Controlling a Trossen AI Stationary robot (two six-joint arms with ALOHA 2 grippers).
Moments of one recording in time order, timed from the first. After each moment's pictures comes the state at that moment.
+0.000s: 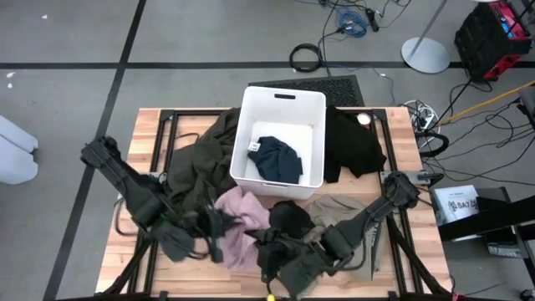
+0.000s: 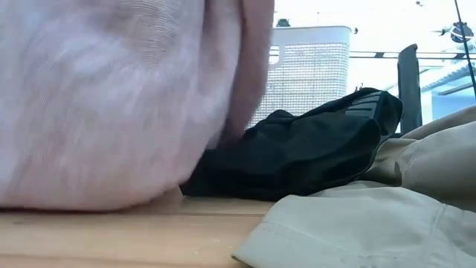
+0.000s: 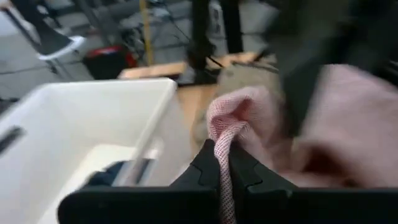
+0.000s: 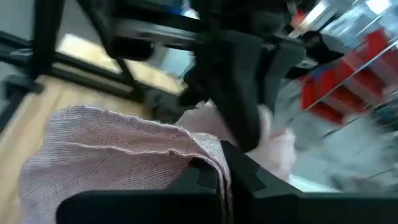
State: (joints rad) left arm -0.72 1.42 1.38 -0.52 -0.84 -0.24; right arm 0.61 2.08 2.15 -0.62 0.91 -0.09
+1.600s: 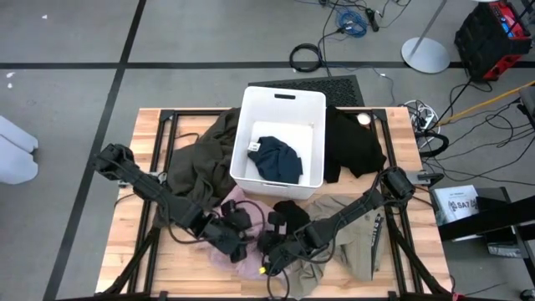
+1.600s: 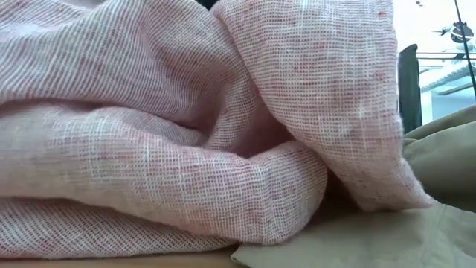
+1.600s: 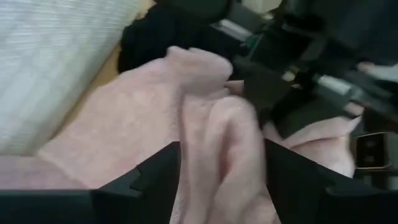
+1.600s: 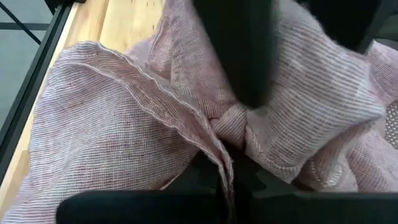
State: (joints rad) left arm -0.55 1.59 1.18 -0.50 -0.35 -0.74; right arm 0.50 2.08 1.49 -0.16 0.52 0.38
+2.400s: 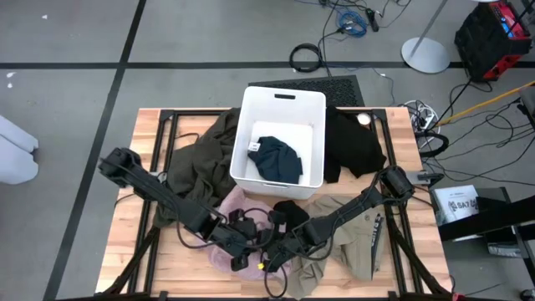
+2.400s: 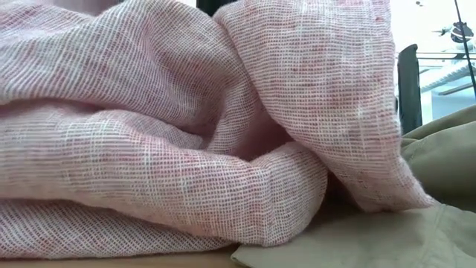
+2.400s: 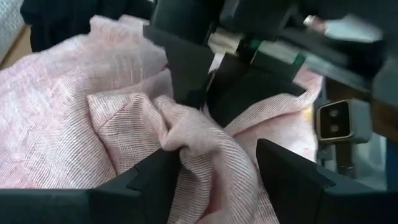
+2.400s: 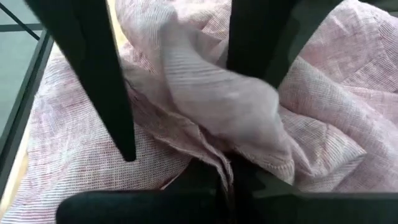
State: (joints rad) left arm -0.53 1.67 1.17 -0.39 -0.18 -0.67; right arm 0.48 2.08 1.49 -0.18 0.46 0.43
